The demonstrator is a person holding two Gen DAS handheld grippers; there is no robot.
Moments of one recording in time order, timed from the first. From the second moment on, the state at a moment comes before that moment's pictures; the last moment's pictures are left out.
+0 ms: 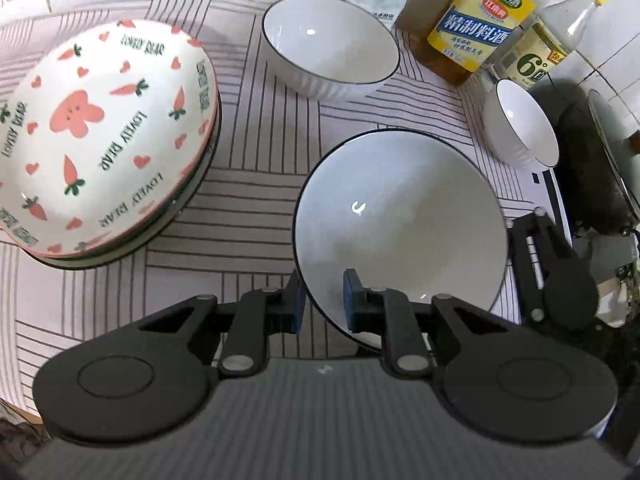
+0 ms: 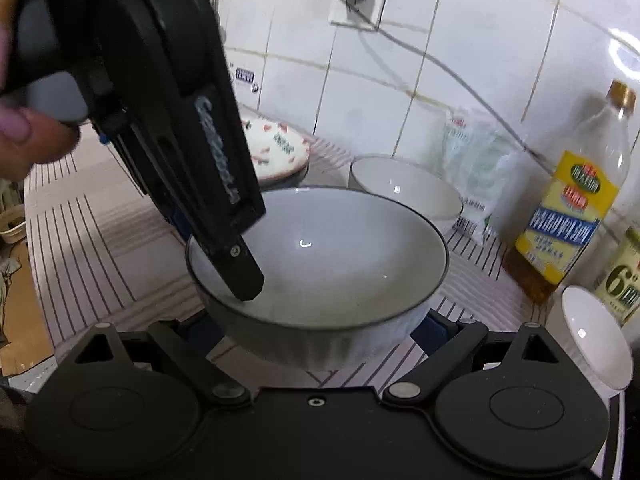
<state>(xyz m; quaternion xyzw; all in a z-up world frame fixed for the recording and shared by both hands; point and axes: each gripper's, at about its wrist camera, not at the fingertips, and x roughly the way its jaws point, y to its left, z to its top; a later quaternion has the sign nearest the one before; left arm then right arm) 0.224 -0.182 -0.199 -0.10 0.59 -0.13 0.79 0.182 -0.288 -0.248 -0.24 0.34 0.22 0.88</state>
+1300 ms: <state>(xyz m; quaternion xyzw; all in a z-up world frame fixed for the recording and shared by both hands) 0.196 -0.235 -0.102 -0.06 0.54 -0.18 0.82 0.118 -0.372 -0.135 -0.05 0.34 0.10 0.93</state>
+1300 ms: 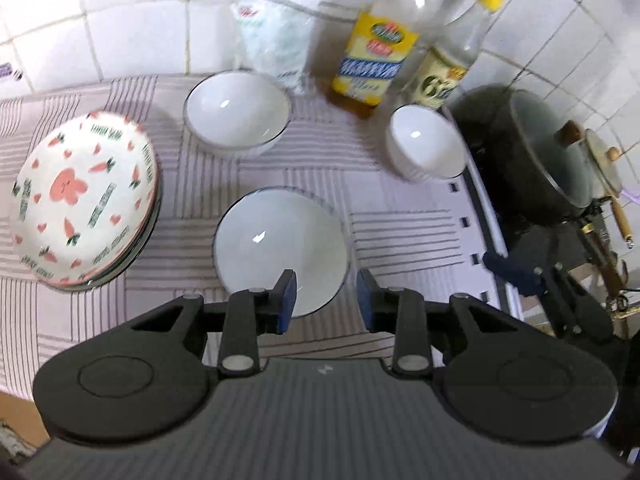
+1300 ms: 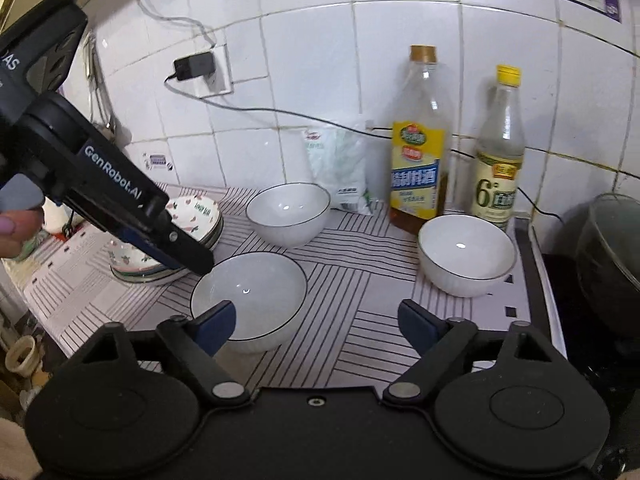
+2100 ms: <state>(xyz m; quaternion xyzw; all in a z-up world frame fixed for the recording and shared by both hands) 0.268 -0.296 -0.096 0.02 0.48 -0.28 0.83 0.159 -0.416 -0.145 0.14 0.33 -0.09 0.93</state>
